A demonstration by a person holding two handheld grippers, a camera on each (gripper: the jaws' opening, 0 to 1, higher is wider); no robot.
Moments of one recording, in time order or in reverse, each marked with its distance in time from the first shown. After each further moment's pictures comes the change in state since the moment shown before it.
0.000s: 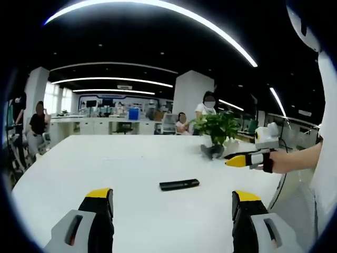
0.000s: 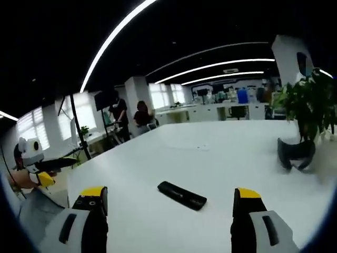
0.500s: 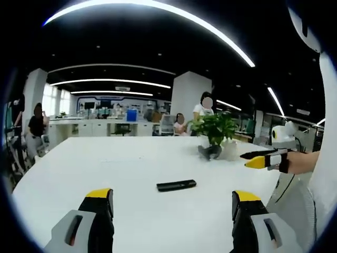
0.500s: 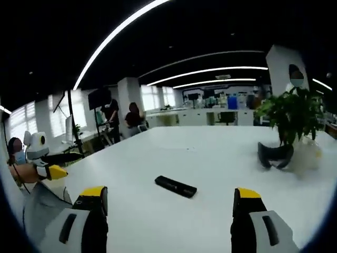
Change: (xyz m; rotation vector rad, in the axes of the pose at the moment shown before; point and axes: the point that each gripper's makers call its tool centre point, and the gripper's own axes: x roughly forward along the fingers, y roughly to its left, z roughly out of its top) left arm -0.005 -0.013 0.003 0.015 -0.005 -0.013; right arm -0.064 0.008 -0.005 -0.019 -0.028 -0.124
